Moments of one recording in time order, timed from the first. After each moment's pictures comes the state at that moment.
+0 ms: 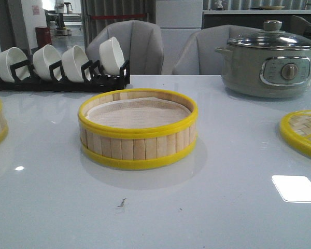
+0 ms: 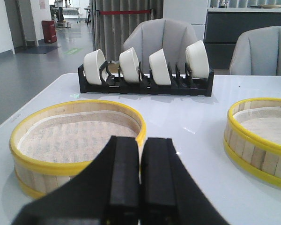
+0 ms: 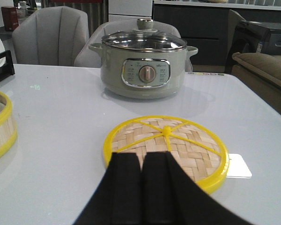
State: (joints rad) left arm -0.05 0.00 0.01 0.05 0.11 -0.09; right arm -0.08 -0.01 0.03 0.01 0.08 -0.01
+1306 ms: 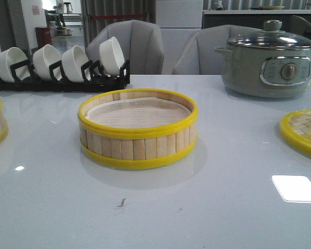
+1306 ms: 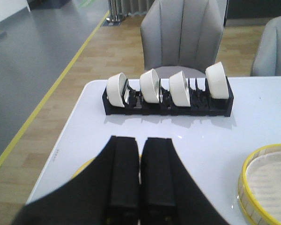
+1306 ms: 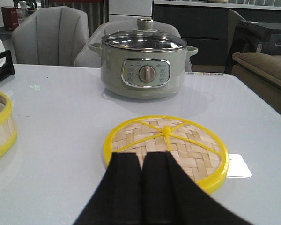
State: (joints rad) left arm -0.05 0.82 -1.18 0.13 0.76 -0.07; right arm -0.08 -0.01 0.03 0.01 0.08 -0.01
